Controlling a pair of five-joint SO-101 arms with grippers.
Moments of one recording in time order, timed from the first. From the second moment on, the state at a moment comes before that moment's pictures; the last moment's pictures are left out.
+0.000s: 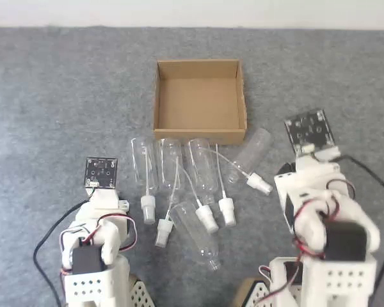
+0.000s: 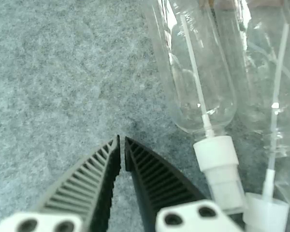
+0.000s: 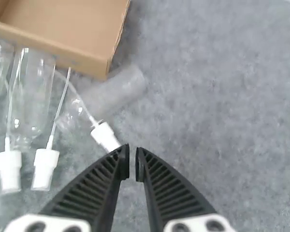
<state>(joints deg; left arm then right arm) -12.0 -103.3 97.2 72.0 -2.4 -2.9 -64.2 37.5 82.5 17.4</state>
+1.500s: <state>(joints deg) -12.0 -103.3 97.2 72.0 -2.4 -10.5 11.3 7.6 64.1 -23.0</state>
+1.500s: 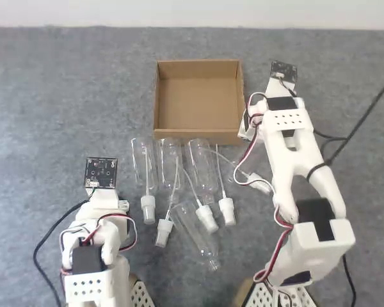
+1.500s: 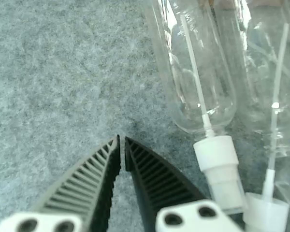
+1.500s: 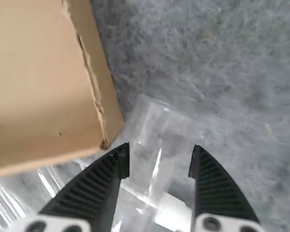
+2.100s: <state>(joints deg) -12.0 -103.3 97.2 72.0 -2.4 -8.8 17.2 5.3 61.4 -34.0</state>
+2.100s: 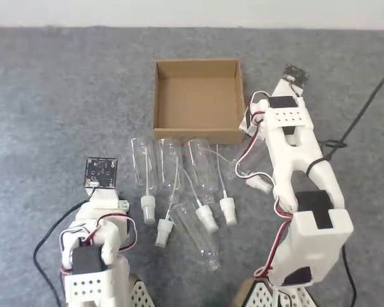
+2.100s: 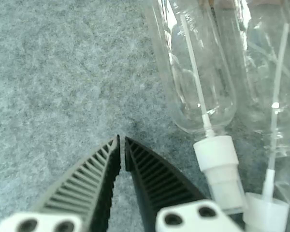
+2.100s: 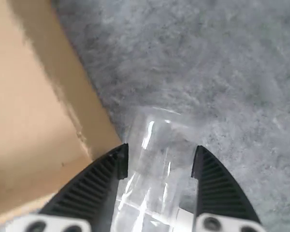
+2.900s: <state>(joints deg) -12.1 -103.3 97.2 72.0 -2.3 -6.5 24.9 5.5 61.5 -47.4</state>
